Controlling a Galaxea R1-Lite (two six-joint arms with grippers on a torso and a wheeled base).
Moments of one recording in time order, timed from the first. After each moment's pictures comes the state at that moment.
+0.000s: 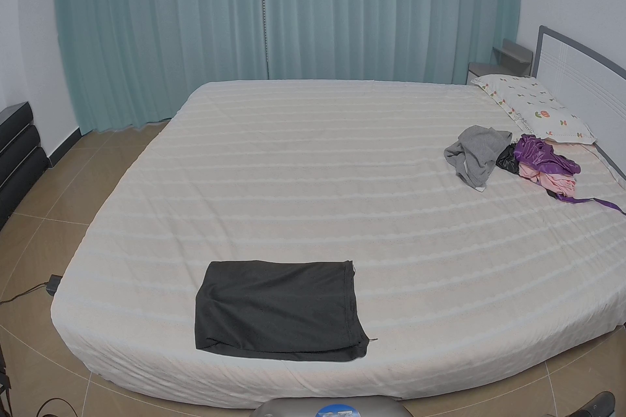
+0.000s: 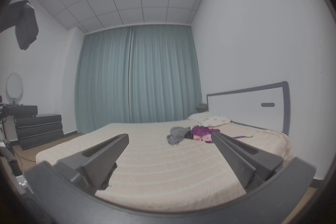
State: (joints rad) left arm 0.00 0.01 -0.22 -0.07 0.30 0.02; right arm -0.01 0.01 -0.37 0.18 -0.12 0.03
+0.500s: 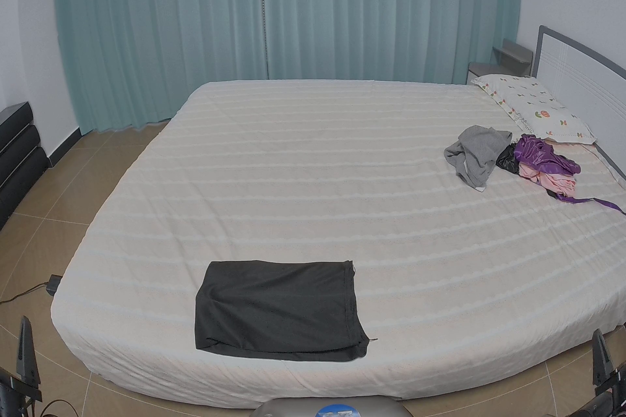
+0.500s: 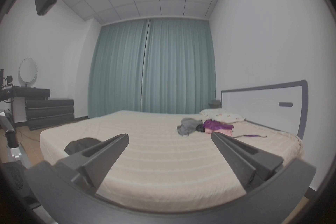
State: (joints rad) left arm 0.00 0.01 -0.03 -0.22 0.17 0.01; right arm 0.00 0.01 -0.02 -0.09 0.01 -0.05
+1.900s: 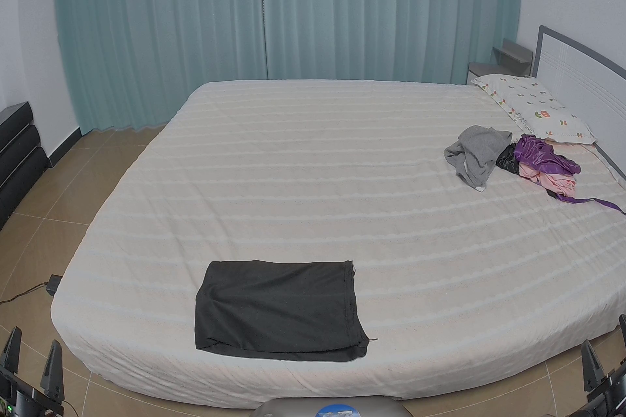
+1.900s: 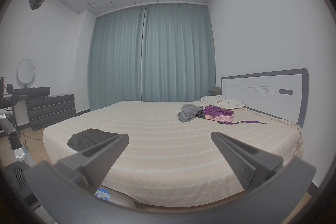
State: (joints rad) left arm 0.00 0.01 -0.02 -0.04 0.11 -0.11; right arm 0.00 0.01 -0.02 0.01 0.01 -0.02
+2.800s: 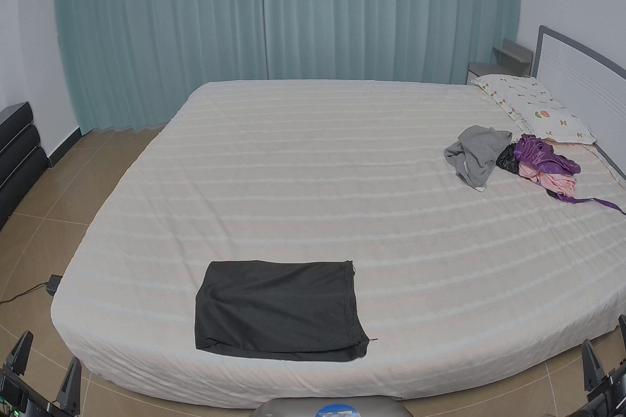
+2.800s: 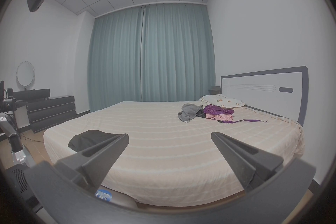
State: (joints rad) left arm 0.00 0.01 -0.02 0.00 -0.01 0.01; right arm 0.00 0.01 -0.02 0.01 0.01 0.00
